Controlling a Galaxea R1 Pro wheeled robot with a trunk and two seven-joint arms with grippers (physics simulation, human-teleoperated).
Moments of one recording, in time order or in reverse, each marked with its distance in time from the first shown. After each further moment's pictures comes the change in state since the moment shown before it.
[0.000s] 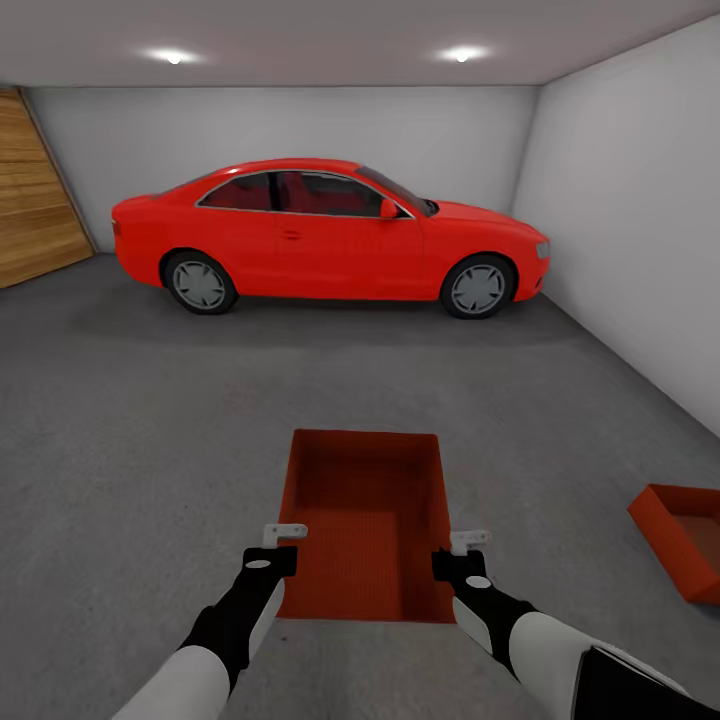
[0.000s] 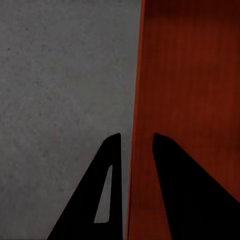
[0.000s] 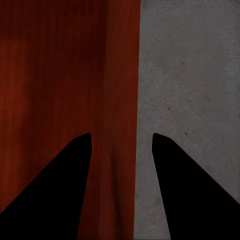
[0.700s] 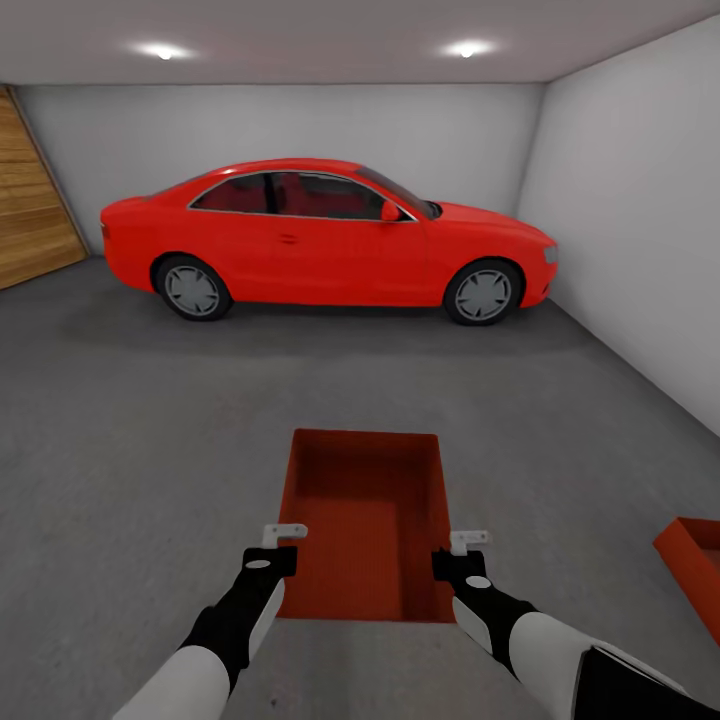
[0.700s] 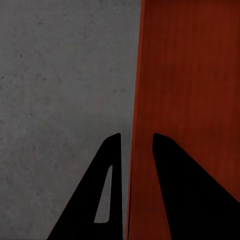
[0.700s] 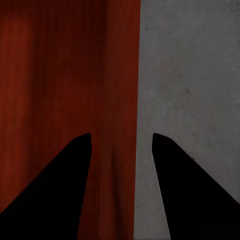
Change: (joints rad) left arm 0.000 0.000 0.000 0.000 0.000 0.000 0.000; right arm 0.000 0.000 0.000 0.000 0.000 0.000 0.000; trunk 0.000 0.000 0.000
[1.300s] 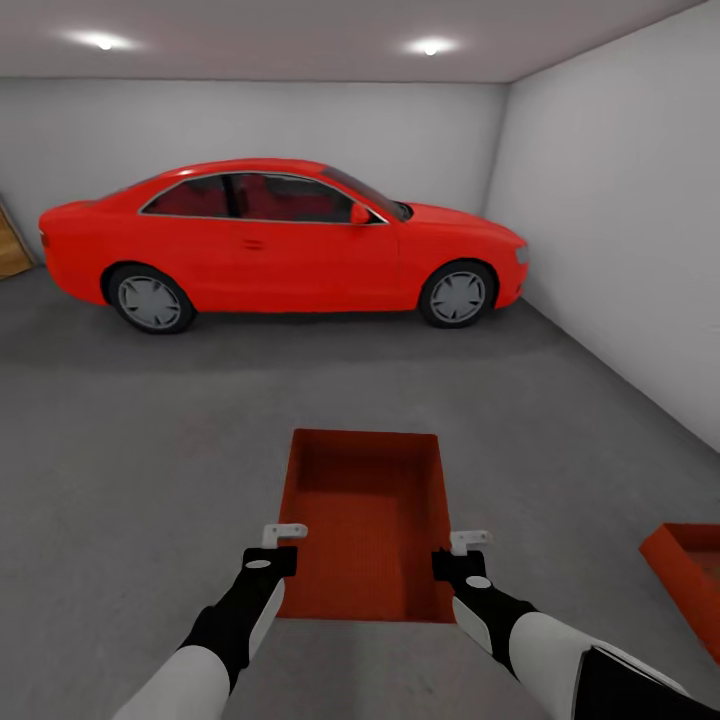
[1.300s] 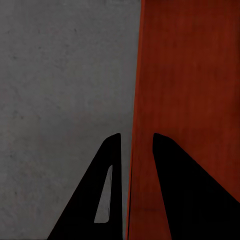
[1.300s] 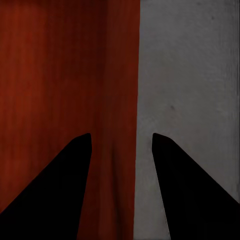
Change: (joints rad) left arm 0.000 0.000 0.000 0.000 -0.001 0.000 0.000; right arm 0.000 0.000 0.000 0.000 -0.001 0.000 0.000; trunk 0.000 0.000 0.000
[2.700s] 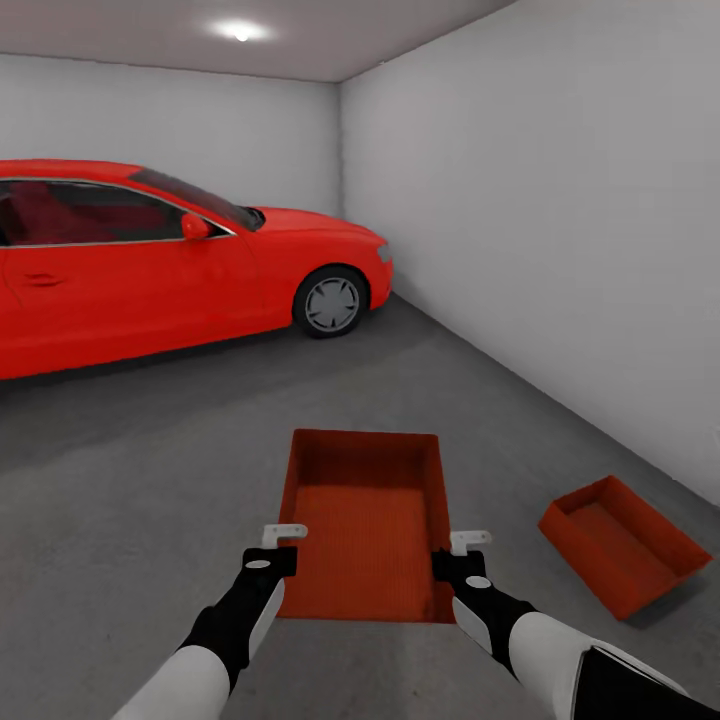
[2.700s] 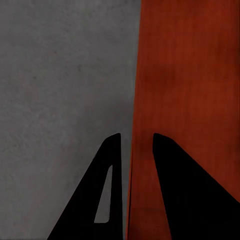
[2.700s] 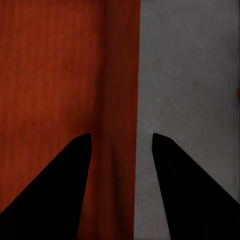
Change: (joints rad) left arm 0.000 0.000 0.000 0.001 0.001 0.000 0.000; right arm 0.000 0.001 -0.004 0.002 0.005 0.001 0.000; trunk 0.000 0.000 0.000
